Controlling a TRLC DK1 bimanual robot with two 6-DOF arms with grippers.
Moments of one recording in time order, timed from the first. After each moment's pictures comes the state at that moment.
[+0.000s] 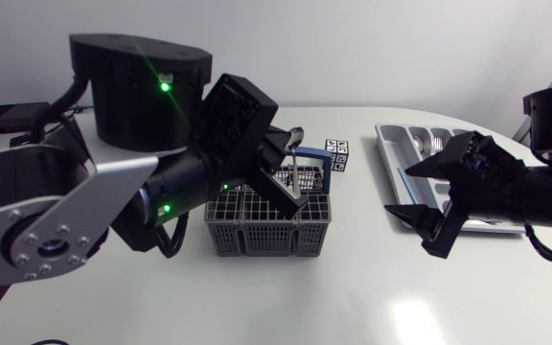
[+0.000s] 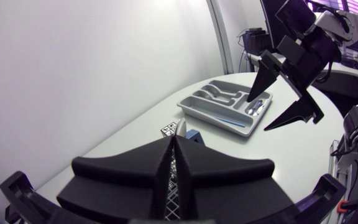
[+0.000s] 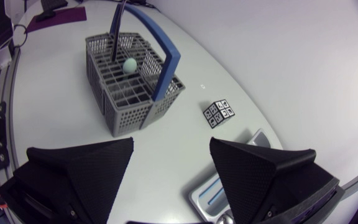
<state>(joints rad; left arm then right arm) -0.89 1.34 0.92 0.11 -0.23 0.24 0.20 0.99 0.73 -0.44 -0.29 -0.72</state>
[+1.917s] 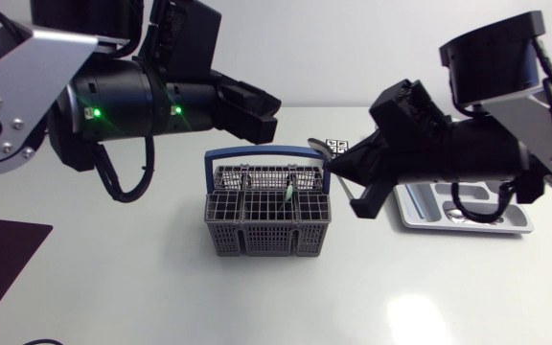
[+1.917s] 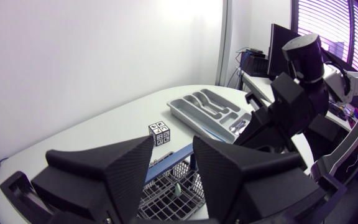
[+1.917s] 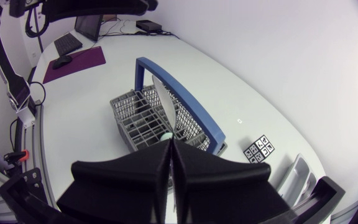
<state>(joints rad) -0.69 1.32 1.12 -0.17 0.06 0.02 0.45 1.20 0.93 -0.39 -0.33 -0.38</state>
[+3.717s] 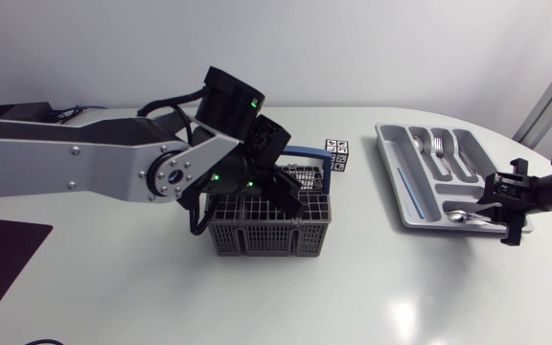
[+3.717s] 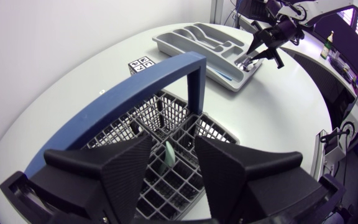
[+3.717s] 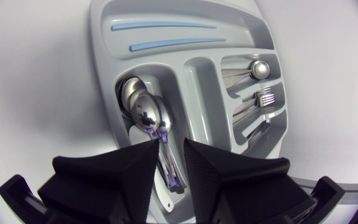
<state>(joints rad) -0.73 1.67 1.10 -0.13 0.07 0.10 -0.51 1.80 1.00 -0.29 -0.27 -1.66</state>
